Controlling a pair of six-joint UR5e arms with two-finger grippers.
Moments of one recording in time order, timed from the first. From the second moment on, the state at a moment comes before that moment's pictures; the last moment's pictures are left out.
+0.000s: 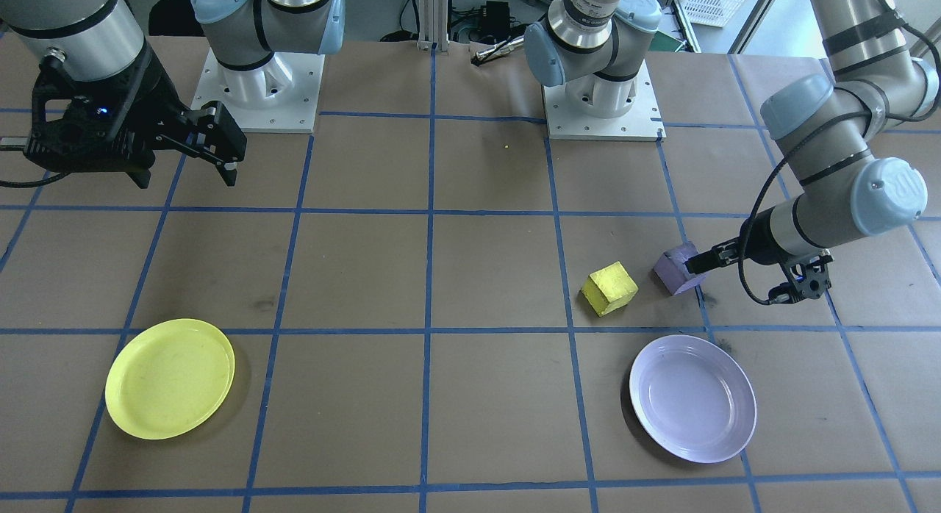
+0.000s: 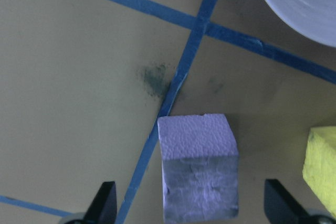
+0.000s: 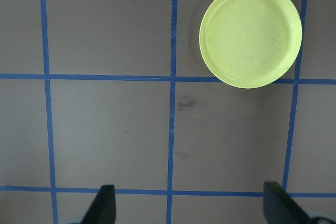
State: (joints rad) left arm -1.11 -1.83 -1.87 -1.30 1.58 0.09; right arm 1.53 -1.53 1.48 -1.51 -1.56 -0.07
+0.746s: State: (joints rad) left arm -1.12 -1.87 -1.90 -1.23 1.59 0.04; right arm 1.53 -1.53 1.48 -1.54 -1.57 -0.07
